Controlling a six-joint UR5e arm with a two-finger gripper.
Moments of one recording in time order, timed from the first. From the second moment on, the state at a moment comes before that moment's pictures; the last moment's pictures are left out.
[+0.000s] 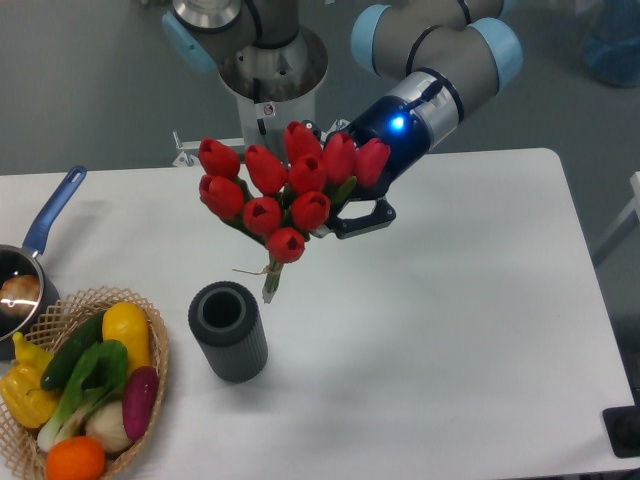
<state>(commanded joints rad) 2.72 -1.75 -1.75 -0.89 0.08 1.00</state>
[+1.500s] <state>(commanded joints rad) 2.81 -1.75 -1.74 -0.88 0.33 1.16</state>
